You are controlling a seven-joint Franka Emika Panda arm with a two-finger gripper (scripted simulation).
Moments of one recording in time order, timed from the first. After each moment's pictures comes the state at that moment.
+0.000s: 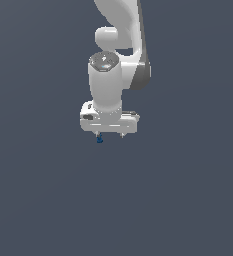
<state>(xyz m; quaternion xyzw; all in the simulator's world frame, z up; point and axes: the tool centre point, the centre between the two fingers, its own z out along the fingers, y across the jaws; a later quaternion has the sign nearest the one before) 0.003 -0.024 0.184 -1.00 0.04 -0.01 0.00</state>
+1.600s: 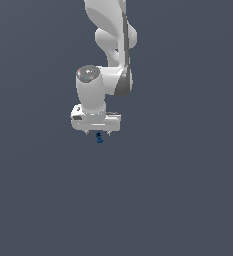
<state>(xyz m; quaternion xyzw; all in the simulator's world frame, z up) -0.050 -0.082 0.128 -1.00 0.02 -0.01 0.00</state>
